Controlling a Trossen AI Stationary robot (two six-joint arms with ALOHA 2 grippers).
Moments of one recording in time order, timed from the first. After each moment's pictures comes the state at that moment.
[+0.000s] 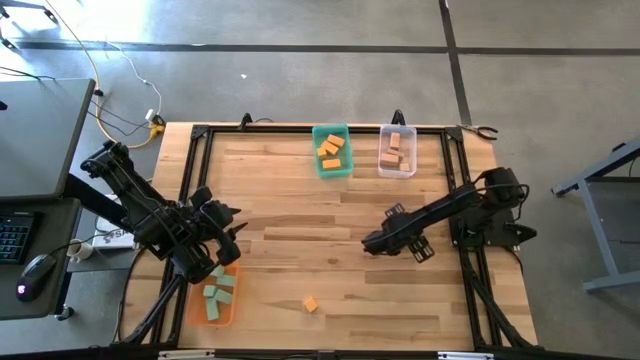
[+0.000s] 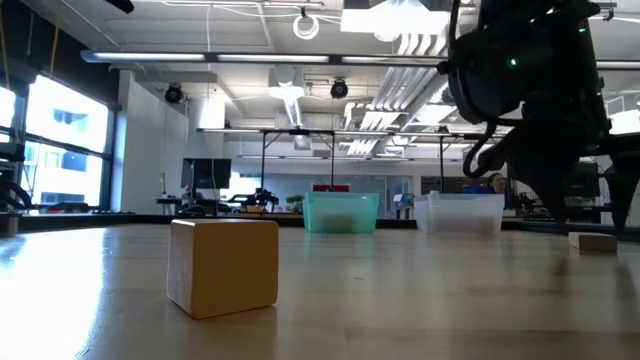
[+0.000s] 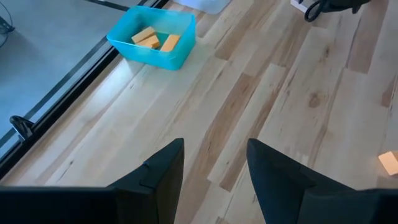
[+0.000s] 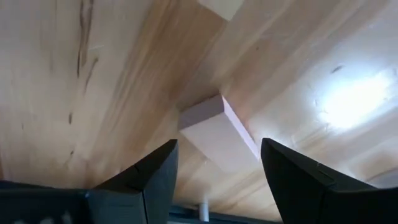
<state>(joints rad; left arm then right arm) -0.65 1.22 1.21 -1.38 -0.87 -1.15 0.27 1.76 0.99 -1.20 0.15 -0.23</state>
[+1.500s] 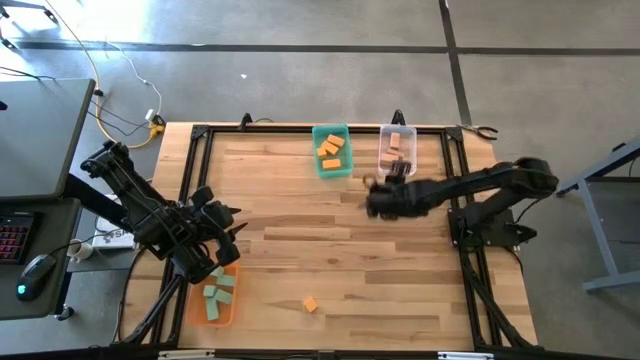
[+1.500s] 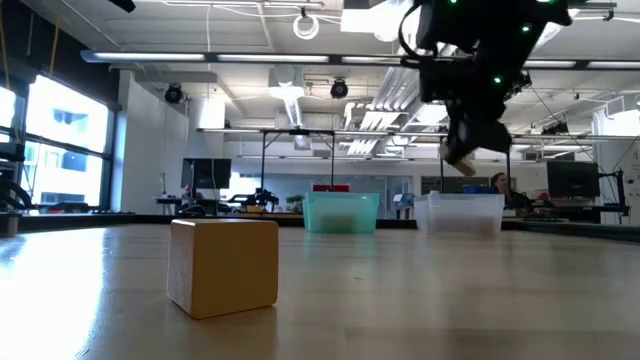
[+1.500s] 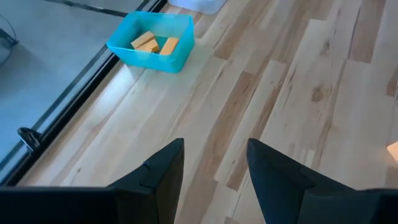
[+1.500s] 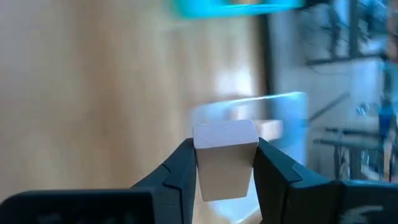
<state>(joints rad) -0.65 1.22 1.21 -1.38 -0.88 -1.09 0.06 1.48 0.93 -0.83 0.76 0.04</state>
